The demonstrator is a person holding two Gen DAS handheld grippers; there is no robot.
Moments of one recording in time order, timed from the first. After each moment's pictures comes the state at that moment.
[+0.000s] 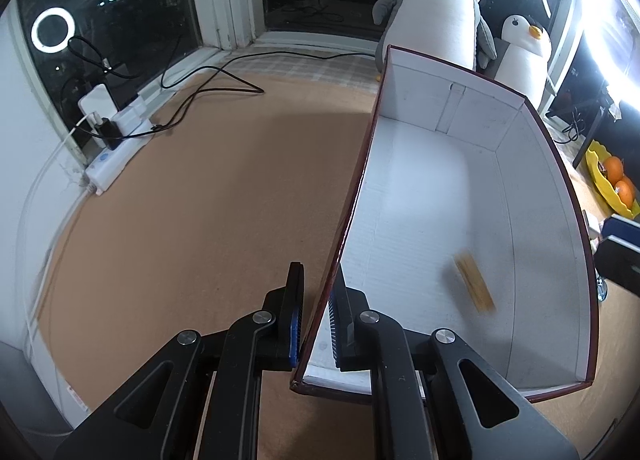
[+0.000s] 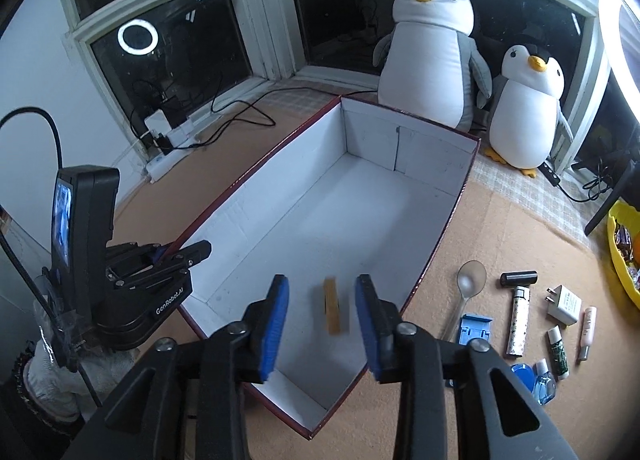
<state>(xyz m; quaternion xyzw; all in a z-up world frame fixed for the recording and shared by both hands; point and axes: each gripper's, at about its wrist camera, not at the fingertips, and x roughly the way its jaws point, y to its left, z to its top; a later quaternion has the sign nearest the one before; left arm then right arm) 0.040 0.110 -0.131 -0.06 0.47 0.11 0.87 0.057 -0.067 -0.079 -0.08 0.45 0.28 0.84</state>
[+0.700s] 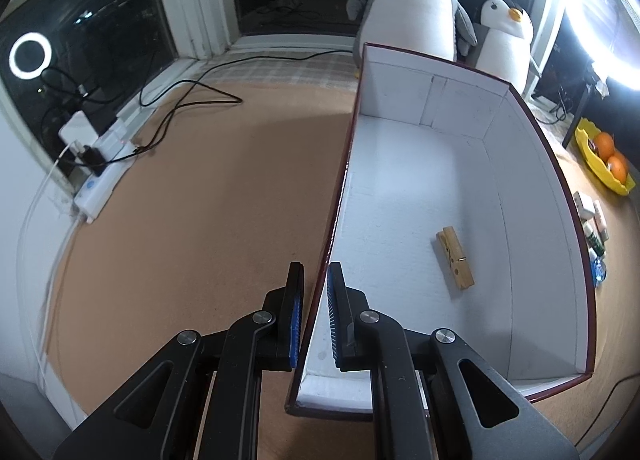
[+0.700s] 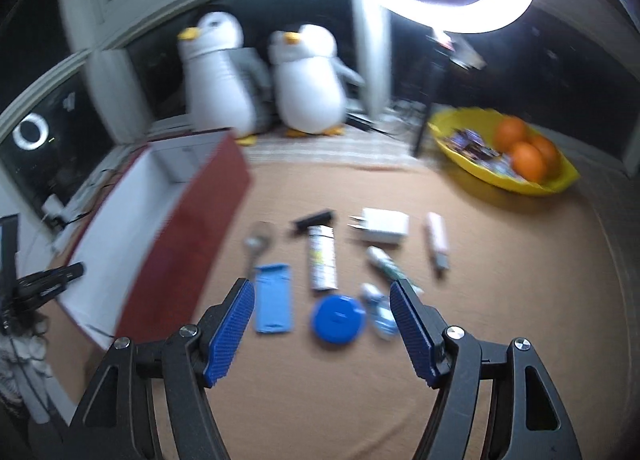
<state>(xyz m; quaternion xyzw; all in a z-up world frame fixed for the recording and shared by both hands) 0.055 0.106 -0.126 -0.02 0.48 0.07 0.87 0.046 -0.267 -0.088 0.03 0.44 0.06 0.90</state>
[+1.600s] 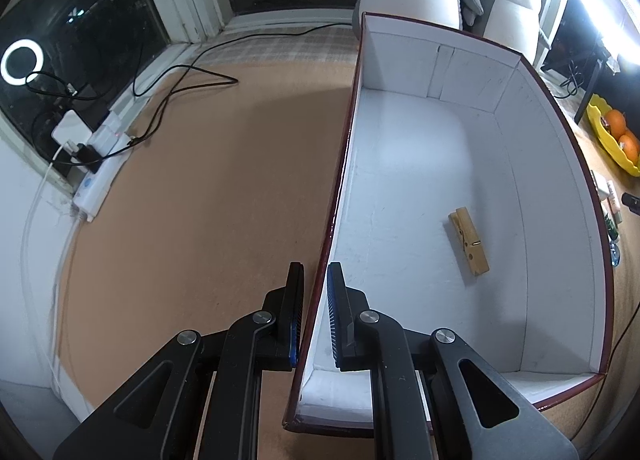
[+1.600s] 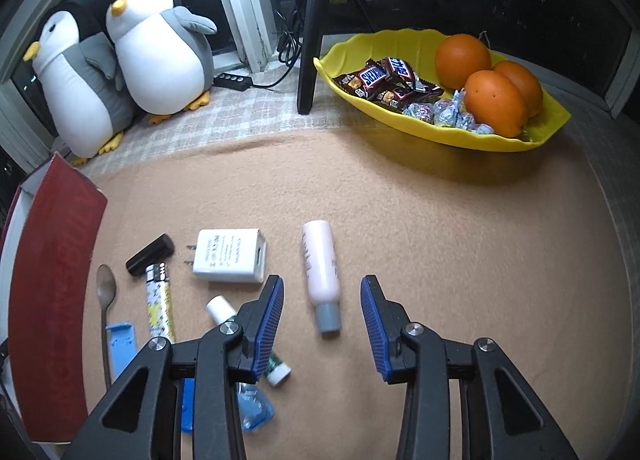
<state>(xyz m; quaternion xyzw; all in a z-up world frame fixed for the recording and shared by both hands) 0.069 0.101 -0.137 0.00 0.53 0.08 0.85 0.167 -0.357 -0.165 0.06 0.52 -0.02 0.85</state>
